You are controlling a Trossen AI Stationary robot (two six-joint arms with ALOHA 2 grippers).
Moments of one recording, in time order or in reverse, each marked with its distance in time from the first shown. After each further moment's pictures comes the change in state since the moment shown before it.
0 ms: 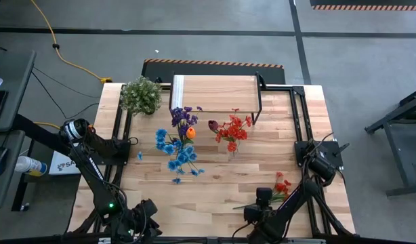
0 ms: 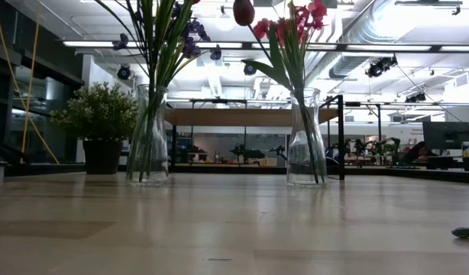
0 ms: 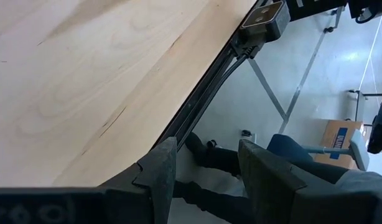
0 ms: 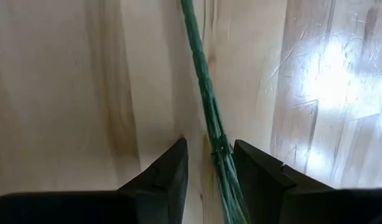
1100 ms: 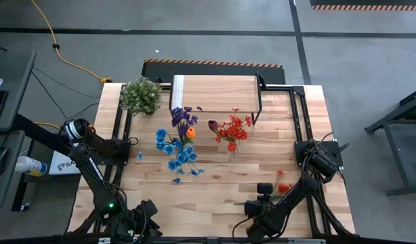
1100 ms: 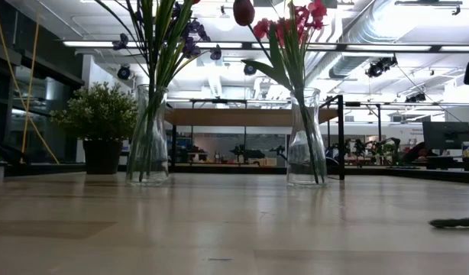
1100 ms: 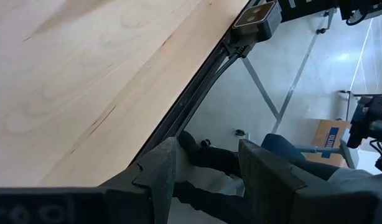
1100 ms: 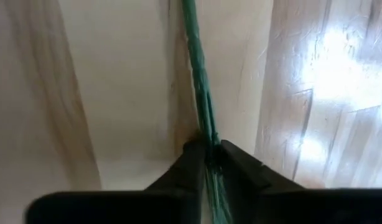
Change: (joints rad) left arm 0.000 0.000 0.000 0.028 -0.003 -0.001; right arm -0.039 -0.004 -0.098 0.088 -0.054 -0.021
